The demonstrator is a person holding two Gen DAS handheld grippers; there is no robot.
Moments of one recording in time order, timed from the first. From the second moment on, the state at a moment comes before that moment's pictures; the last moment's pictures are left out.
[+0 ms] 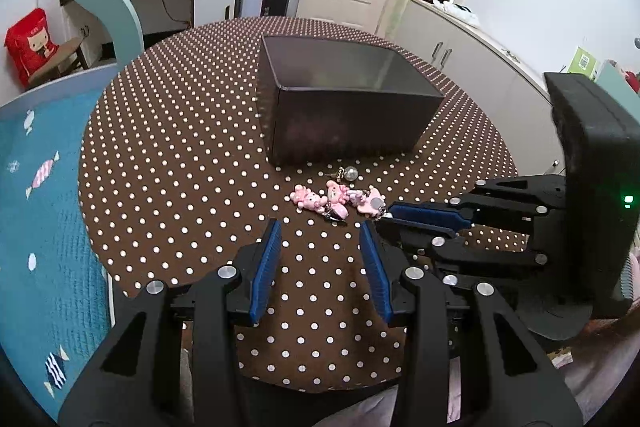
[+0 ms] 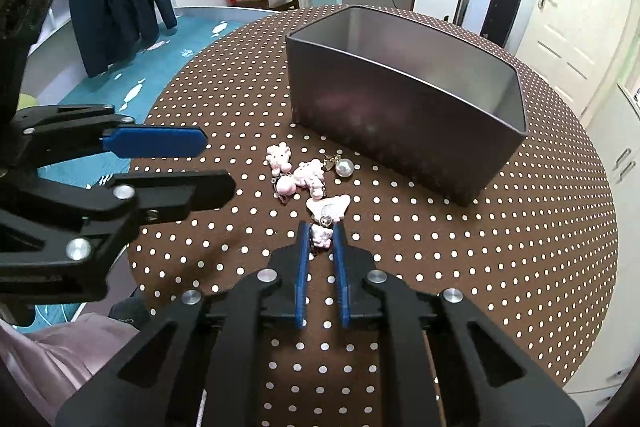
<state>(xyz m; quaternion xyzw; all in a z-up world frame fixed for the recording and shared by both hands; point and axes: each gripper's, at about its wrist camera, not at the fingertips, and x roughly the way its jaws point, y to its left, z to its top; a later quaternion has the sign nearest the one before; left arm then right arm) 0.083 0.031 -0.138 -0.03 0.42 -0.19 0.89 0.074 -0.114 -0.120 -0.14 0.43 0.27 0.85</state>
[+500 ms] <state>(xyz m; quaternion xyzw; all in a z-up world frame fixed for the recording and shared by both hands) 0.102 0.011 -0.138 -0.04 0.43 -0.20 0.88 0.084 -0.166 -0.106 -0.06 0.43 0.24 0.87</state>
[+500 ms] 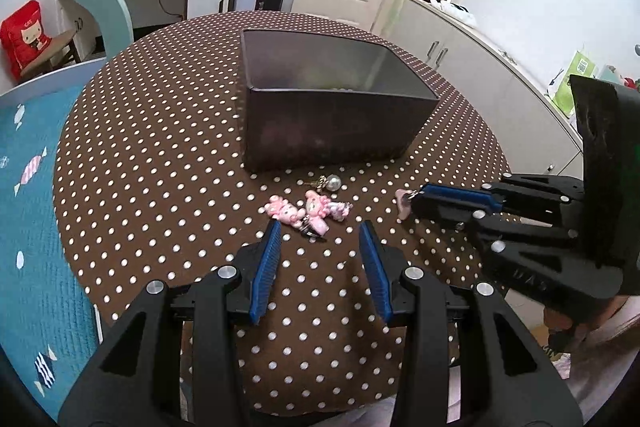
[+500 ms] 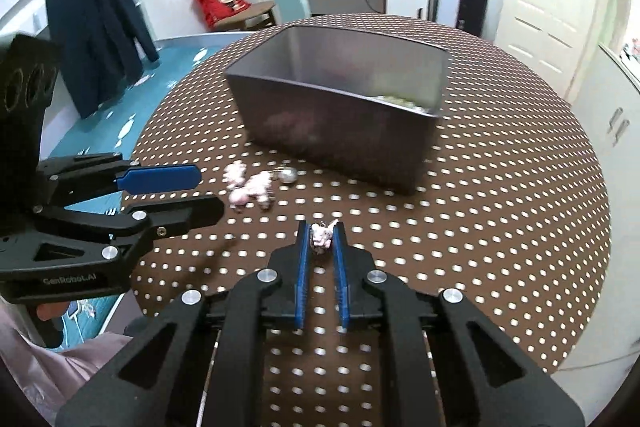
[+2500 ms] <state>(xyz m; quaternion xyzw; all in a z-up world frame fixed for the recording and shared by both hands) 0.172 -0.003 -0.056 -0.04 0.36 -0.15 0.92 0.134 -0.169 -0.040 -0.06 0.33 0.25 0.91</state>
